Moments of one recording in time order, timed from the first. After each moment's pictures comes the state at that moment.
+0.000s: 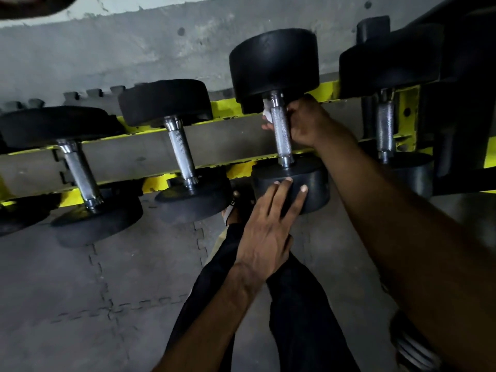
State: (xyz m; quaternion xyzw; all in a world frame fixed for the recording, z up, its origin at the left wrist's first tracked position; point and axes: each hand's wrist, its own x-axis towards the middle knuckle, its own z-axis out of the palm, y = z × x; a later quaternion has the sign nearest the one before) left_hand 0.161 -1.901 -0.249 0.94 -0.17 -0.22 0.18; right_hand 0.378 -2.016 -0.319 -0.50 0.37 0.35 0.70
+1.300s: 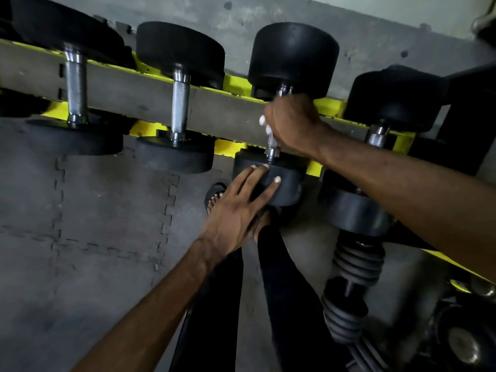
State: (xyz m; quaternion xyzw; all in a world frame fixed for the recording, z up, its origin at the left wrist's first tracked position) left_hand 0.152 -1.930 -0.245 0.95 -0.06 -0.19 0.25; right_hand 0.370 -2.012 -0.262 -0.88 -0.40 0.24 -0.05
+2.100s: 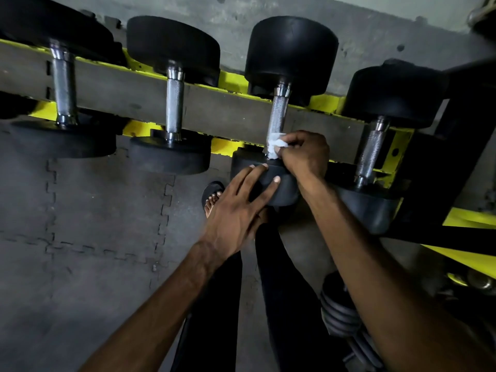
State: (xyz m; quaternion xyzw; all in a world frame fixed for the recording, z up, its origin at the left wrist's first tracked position) left_hand 0.154 -1.932 -0.245 0.95 -0.05 -0.16 0.26; right_hand 0.303 -2.052 -0.295 -0.88 0.18 0.26 0.36
